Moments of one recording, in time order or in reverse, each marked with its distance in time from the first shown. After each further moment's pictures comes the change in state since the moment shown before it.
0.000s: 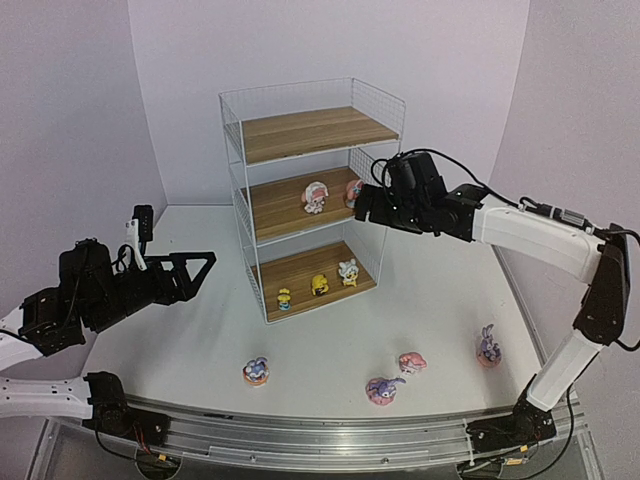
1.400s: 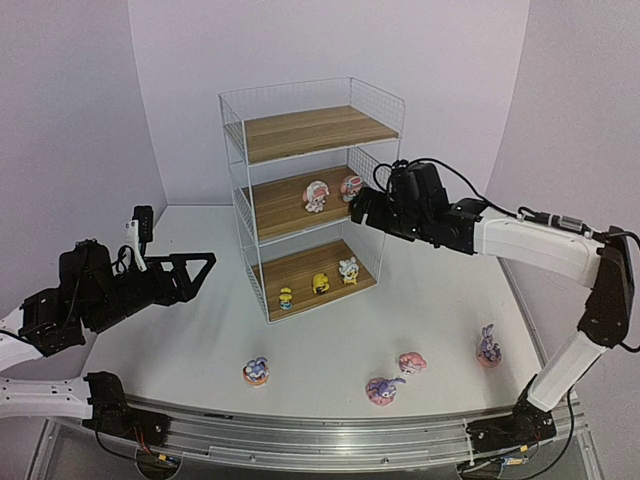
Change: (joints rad) left arm -0.001 -0.004 -0.004 0.000 0.000 0.000; right arm 0.004 -0.014 -0.103 0.176 -0.067 0.075
